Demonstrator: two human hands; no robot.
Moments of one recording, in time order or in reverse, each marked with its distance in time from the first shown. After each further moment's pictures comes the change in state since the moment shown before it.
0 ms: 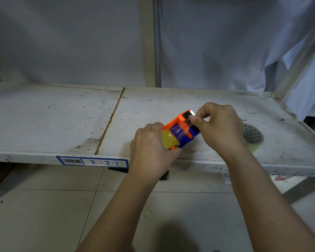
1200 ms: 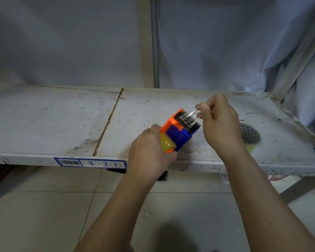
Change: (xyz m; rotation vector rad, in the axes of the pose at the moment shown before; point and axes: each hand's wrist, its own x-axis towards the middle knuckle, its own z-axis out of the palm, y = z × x) left_hand -0.001 0.000 -0.002 0.028 -0.095 0.005; right_hand 0.002 0.002 0.004 0.302 0.108 0.043
